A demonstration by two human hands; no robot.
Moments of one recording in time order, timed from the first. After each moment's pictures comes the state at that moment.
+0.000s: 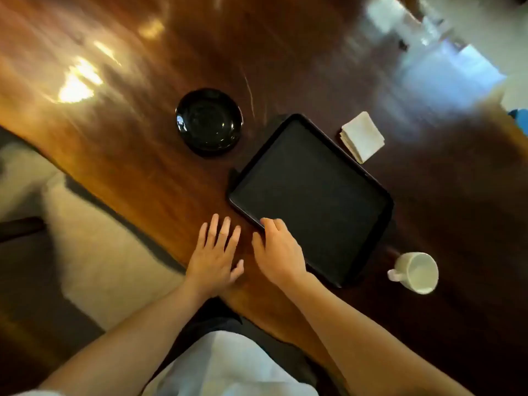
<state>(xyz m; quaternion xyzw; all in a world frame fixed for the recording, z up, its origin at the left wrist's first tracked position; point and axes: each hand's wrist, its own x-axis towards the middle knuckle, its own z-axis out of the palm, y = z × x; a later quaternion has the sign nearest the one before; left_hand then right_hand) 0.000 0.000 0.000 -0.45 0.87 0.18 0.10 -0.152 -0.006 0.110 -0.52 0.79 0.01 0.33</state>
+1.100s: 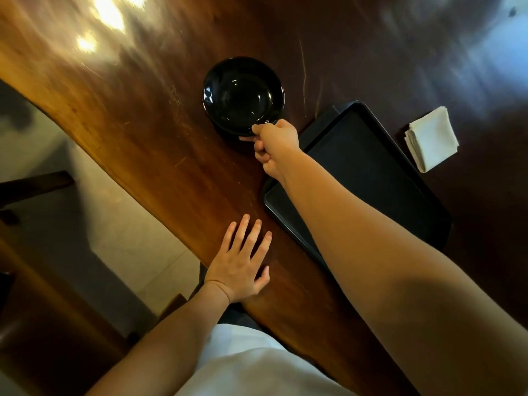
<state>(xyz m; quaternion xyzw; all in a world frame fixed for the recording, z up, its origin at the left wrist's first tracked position) 0.004 -0.002 -0.022 -0.43 0.88 0.19 0.06 -0.118 -0.228 0.061 -0.07 0.72 -0.30 0.63</state>
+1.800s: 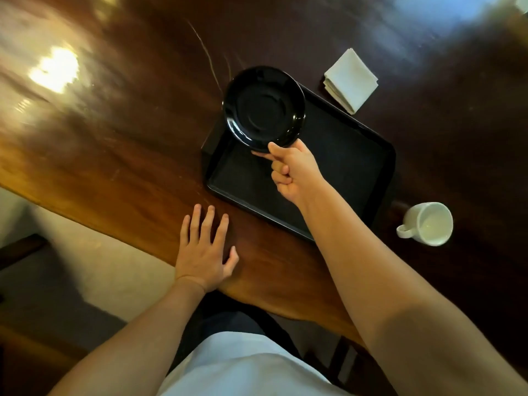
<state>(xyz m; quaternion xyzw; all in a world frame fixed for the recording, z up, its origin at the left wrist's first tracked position) -0.001 -0.002 -0.013 -0.45 0.88 0.15 0.08 -0.238 -0.087 0.093 0.04 0.62 -0.50 0.60</state>
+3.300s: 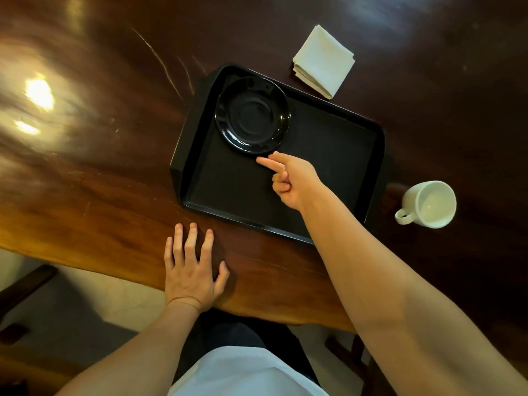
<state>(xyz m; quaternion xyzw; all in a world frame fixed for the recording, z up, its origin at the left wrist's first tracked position) -0.001 -0.002 -0.017 -0.45 0.88 0.14 0.09 -0.287 -0.066 0.046 0.16 0.64 -0.46 0.60</state>
